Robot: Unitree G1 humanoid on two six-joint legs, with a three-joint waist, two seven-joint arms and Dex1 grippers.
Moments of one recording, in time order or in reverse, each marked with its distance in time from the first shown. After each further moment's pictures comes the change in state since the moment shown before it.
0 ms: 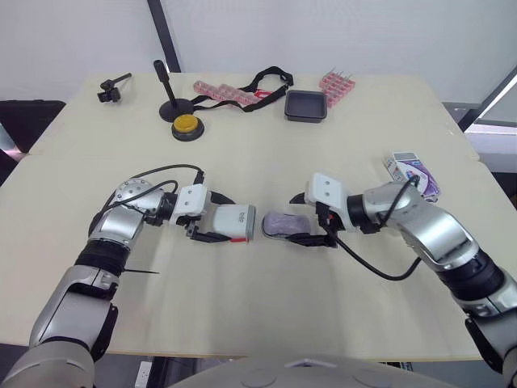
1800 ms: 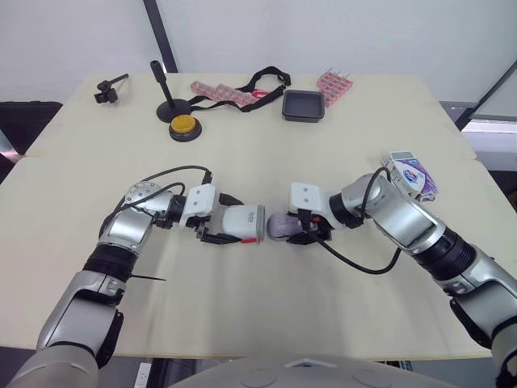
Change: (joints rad) left arm 0.031 -0.044 -0.001 -0.099 -0.012 0.101 0.039; right arm -0.140 0.035 0.191 0.134 -0.166 0.015 0.135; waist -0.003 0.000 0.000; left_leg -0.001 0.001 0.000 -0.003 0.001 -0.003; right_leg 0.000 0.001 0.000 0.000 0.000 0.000
